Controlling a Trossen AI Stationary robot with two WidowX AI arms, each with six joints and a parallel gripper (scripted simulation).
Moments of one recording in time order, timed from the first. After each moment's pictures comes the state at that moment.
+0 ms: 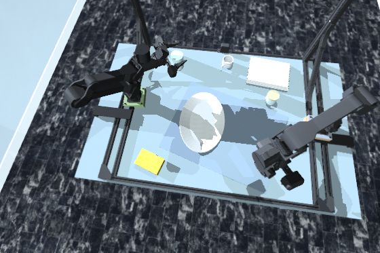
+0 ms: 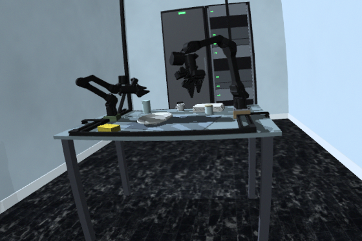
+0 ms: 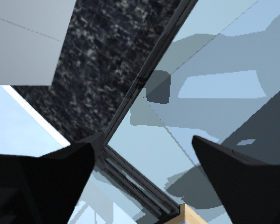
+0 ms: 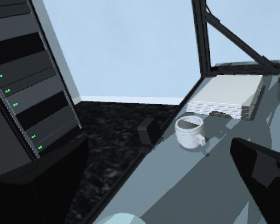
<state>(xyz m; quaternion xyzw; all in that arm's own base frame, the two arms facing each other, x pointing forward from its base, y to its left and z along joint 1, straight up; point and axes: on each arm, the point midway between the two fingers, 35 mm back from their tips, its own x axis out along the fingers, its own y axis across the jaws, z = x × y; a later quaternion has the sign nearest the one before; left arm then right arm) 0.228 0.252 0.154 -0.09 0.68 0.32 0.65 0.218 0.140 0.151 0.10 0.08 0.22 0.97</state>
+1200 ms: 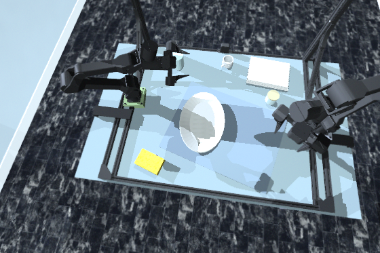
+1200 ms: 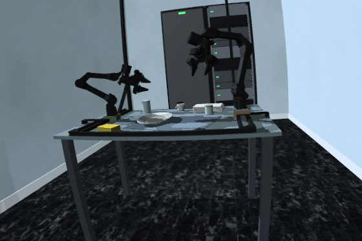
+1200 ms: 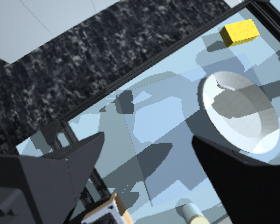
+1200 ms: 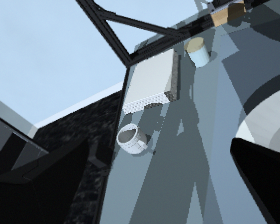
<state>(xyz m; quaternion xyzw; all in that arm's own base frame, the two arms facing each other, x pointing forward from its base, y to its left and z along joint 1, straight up) 0.209 0.155 0.246 -0.25 0.47 0.40 0.74 0.249 0.057 0.191 0.27 0.19 0.03 0.94</state>
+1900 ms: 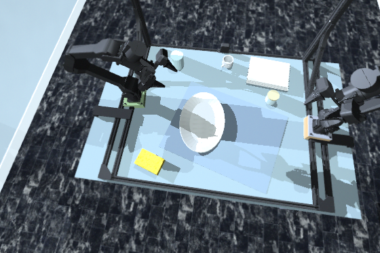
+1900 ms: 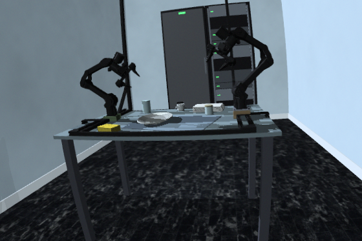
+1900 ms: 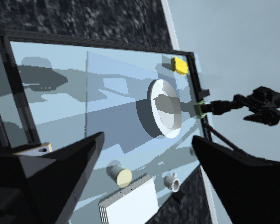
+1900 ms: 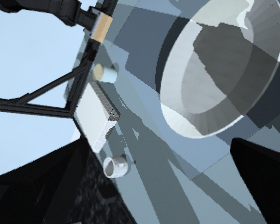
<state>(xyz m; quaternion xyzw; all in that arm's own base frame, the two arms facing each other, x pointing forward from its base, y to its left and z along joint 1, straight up) 0.128 0.051 0.284 -0.51 0.26 0.35 0.75 0.182 -0.030 0.240 0.52 0.24 -0.23 0.79</state>
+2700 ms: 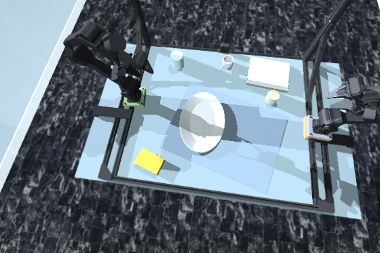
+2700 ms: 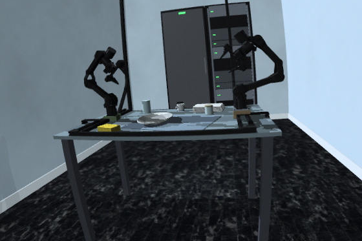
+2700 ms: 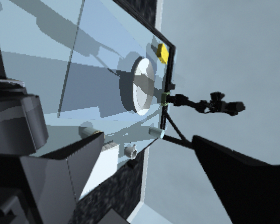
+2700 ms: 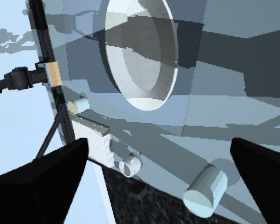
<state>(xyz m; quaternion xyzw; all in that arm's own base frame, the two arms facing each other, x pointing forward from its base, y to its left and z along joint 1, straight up) 0.062 0.007 0.273 -0.68 0.17 0.24 0.67 0.092 -0.020 0.268 0.69 0.21 -0.37 0.58</state>
